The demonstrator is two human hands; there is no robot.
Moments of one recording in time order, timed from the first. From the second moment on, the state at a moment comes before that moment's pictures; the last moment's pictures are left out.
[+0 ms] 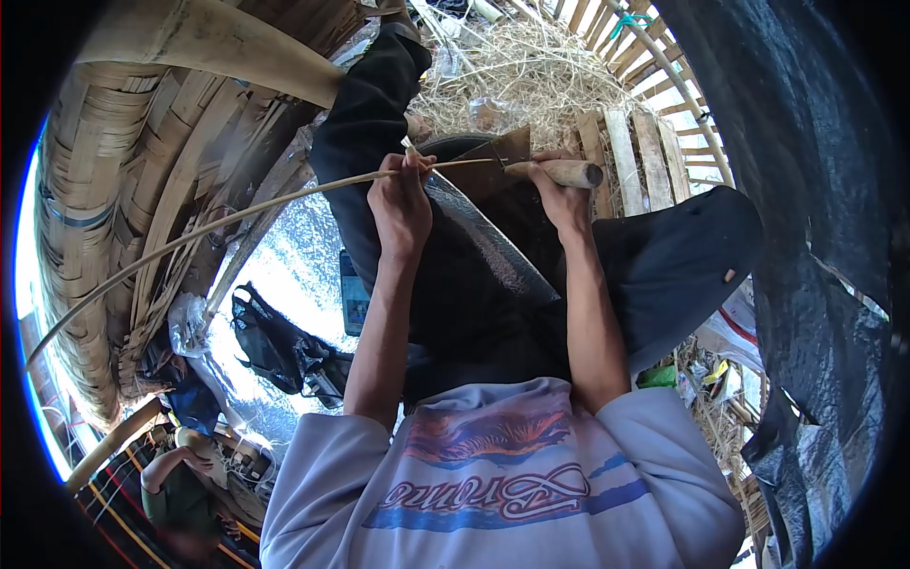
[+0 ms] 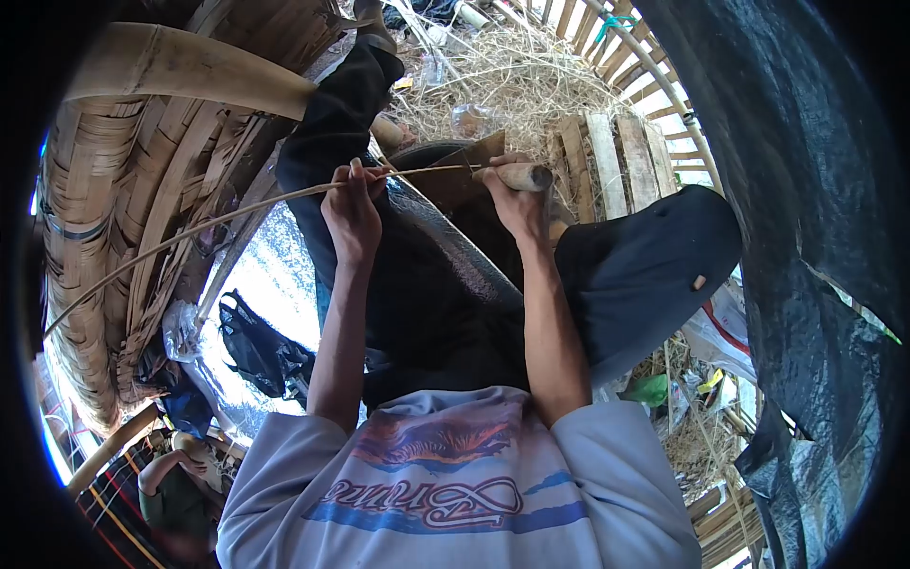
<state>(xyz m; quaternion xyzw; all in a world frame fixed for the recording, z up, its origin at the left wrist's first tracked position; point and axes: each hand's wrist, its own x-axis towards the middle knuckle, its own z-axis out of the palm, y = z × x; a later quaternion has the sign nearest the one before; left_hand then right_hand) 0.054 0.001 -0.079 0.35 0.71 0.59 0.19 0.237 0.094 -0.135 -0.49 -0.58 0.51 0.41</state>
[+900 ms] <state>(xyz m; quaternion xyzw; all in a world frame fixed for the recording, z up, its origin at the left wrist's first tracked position) 0.054 -0.004 -0.087 0.36 0.71 0.58 0.20 0.235 0.093 -0.150 -0.49 -0.59 0.52 0.37</state>
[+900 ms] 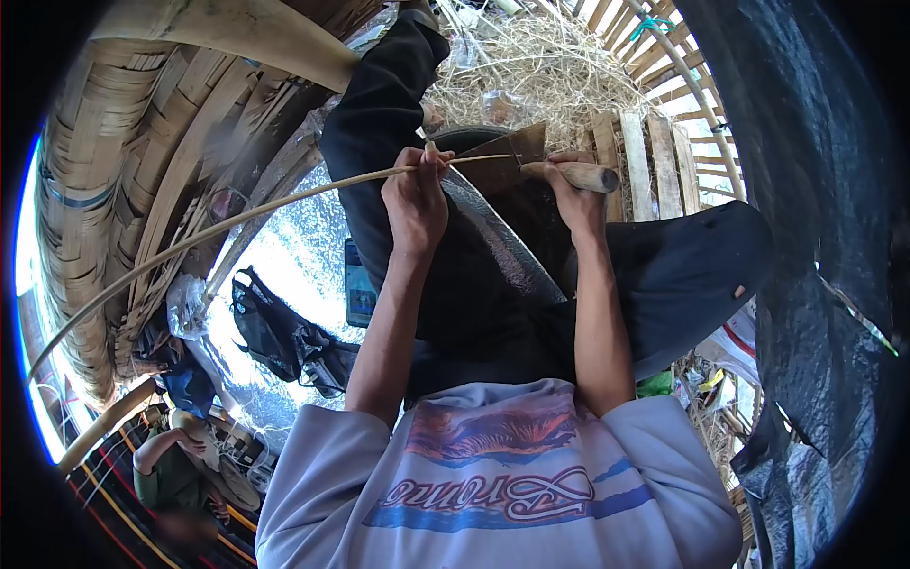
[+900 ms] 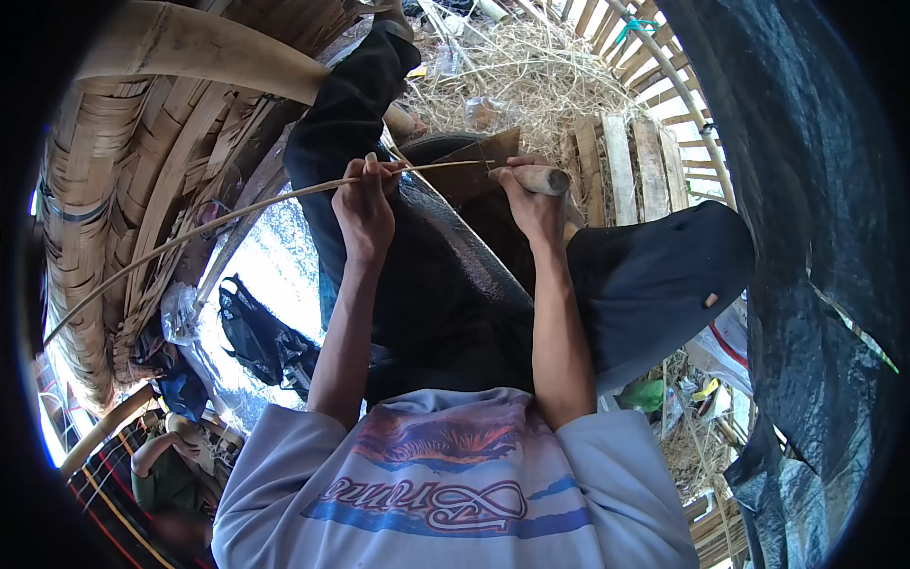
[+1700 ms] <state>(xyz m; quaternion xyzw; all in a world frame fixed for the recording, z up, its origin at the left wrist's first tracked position) 0.056 -0.004 -0.090 0.36 0.71 0.57 0.19 0.232 0.096 -0.178 -0.49 -0.67 0.44 0.34</state>
